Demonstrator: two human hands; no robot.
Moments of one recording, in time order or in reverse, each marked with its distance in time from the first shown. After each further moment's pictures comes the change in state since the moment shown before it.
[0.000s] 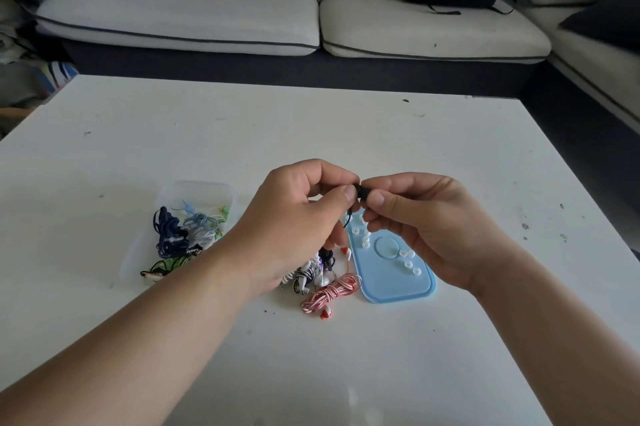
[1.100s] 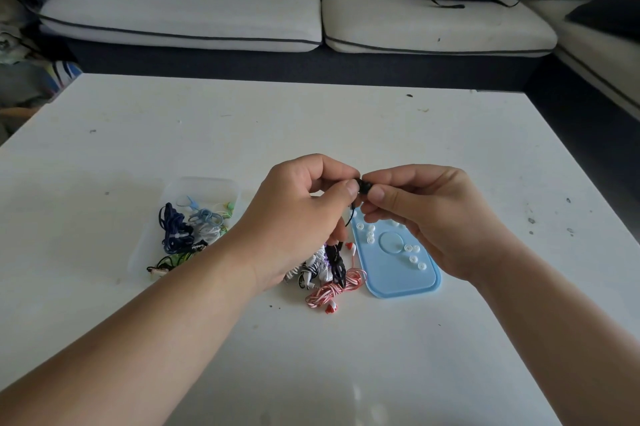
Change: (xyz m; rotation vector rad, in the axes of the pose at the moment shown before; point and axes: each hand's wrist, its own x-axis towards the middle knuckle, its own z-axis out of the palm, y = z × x) left_hand -0.001 -0.003 -0.003 0.044 0.021 0.014; right_hand 0.004 0.007 0.000 -0.100 0.025 -0.106
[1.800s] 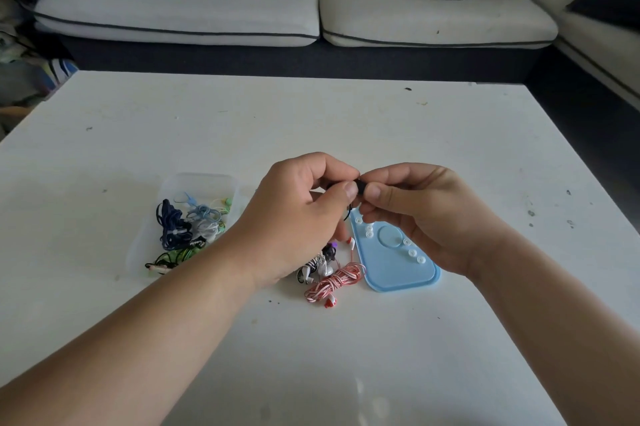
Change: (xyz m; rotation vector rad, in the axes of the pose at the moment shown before) left_hand -0.005 -0.001 0.000 0.142 -0.022 0.074; right_hand 0.003 0.006 -0.004 0.090 -0.060 0.113
